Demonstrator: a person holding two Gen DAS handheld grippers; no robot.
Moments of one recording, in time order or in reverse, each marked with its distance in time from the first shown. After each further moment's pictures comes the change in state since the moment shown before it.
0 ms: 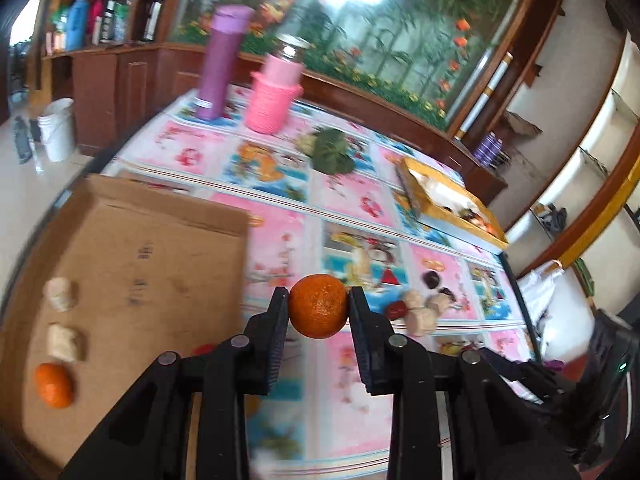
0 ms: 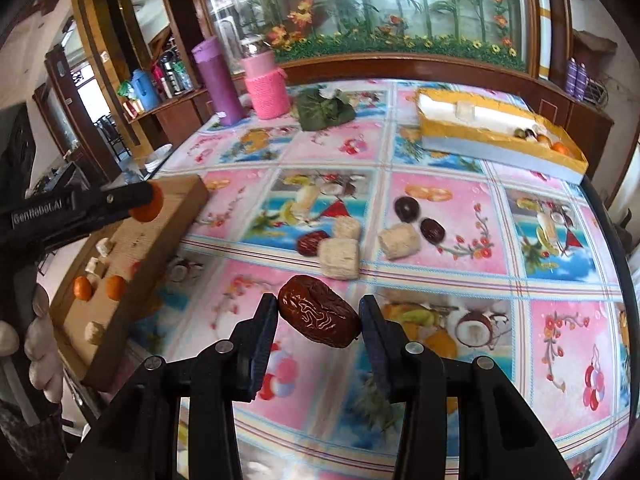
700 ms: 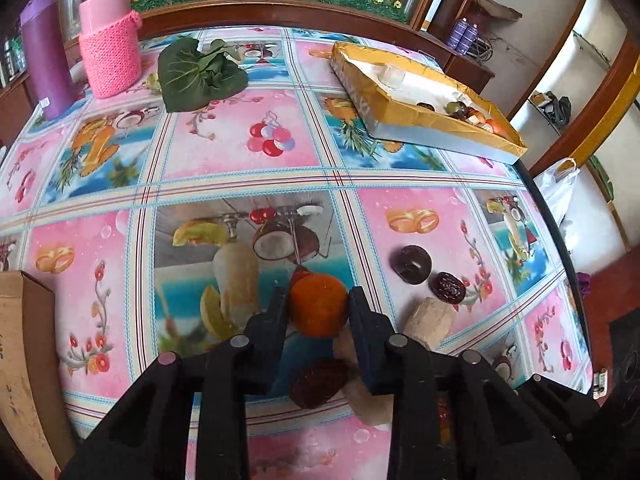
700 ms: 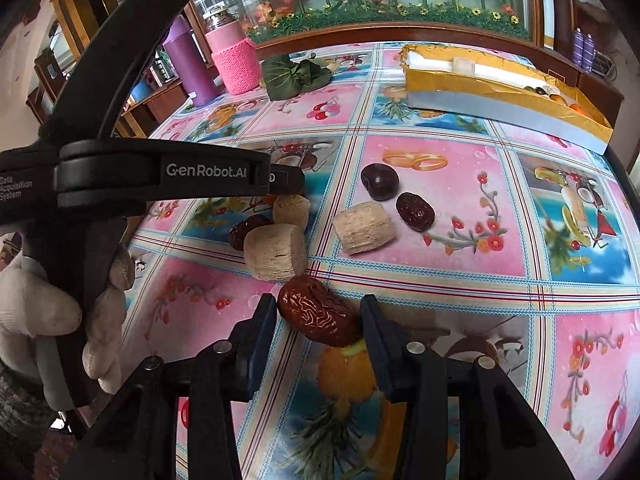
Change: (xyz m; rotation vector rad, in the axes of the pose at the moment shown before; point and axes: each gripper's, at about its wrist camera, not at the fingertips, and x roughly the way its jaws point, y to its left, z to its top) left arm 0.183 -0.125 0.013 0.256 0.326 -0.038; right arm 0.061 -0.054 0.002 0.044 0.092 0.024
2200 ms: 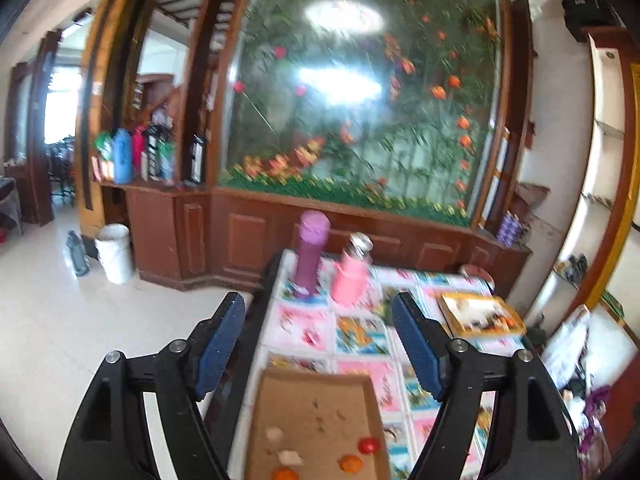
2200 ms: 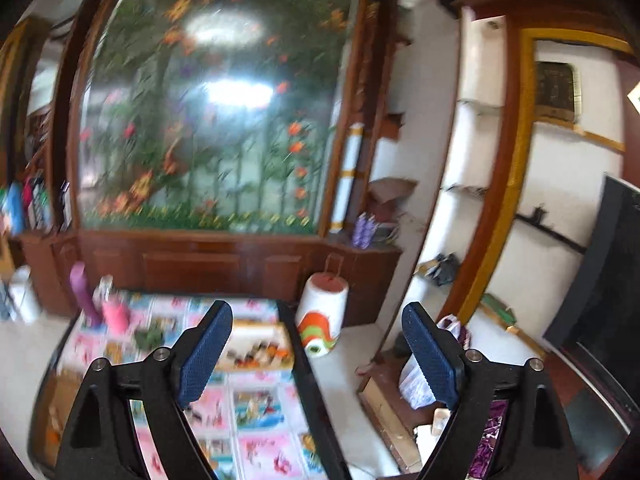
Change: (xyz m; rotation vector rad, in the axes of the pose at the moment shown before) left arm -0.412 0.170 -0.080 -0.110 -0.653 0.212; right arm -0.480 0.059 0.130 0.019 -0.503 -0.694
